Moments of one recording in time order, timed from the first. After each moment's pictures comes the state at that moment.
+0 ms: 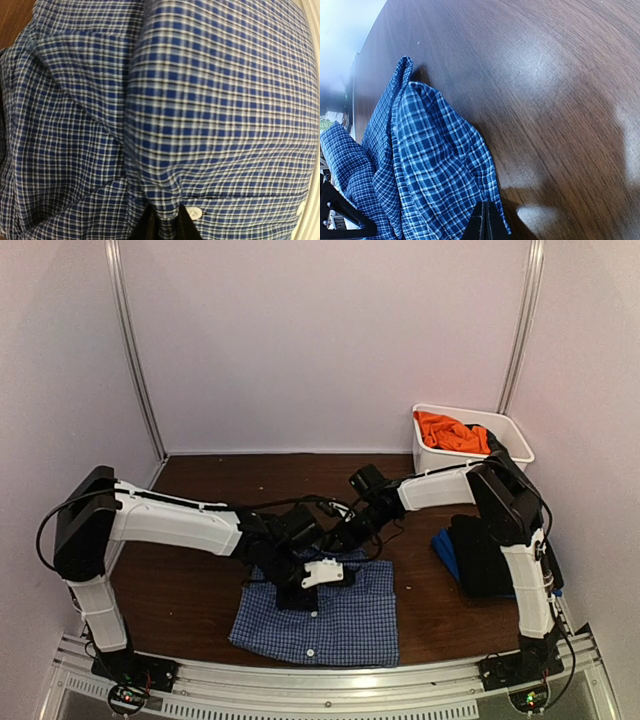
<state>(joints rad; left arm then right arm) -1.06 1.85 1.20 -0.55 0.25 0.41 0.66 2.25 1.55 -0.37 -0.69 0.05</state>
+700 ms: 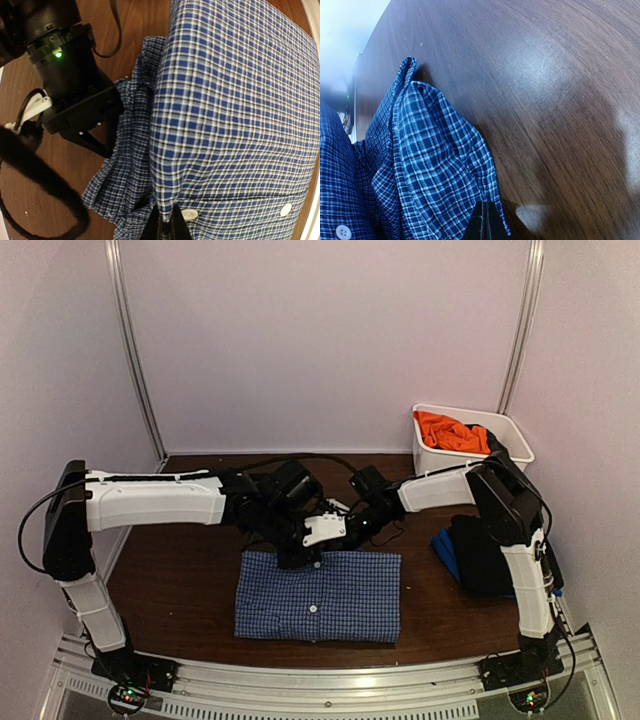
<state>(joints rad) -1.01 1.78 1.37 -0.63 0.07 0.51 0.66 2.25 1.54 -0.34 -0.70 0.06</state>
